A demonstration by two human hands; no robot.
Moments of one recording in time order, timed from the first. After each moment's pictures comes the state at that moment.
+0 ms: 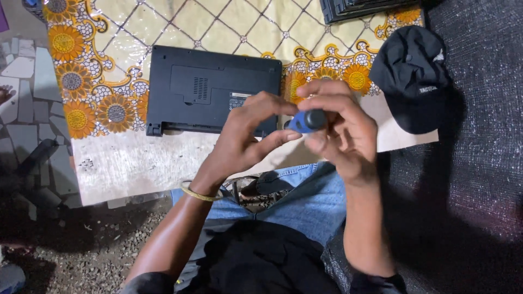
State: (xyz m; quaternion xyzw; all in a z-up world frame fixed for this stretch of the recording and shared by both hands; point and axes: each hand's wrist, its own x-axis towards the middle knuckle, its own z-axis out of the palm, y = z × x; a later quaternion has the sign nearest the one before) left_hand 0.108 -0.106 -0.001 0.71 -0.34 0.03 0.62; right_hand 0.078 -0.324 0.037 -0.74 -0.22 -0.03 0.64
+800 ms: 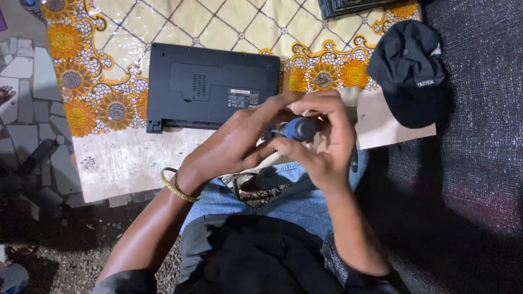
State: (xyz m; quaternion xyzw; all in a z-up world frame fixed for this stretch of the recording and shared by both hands) left_hand 0.108 -0.089 0.023 0.71 -0.43 -0.10 0.55; right_hand 0.058 -0.284 0.035 -0.77 -0.13 -0.14 0.61
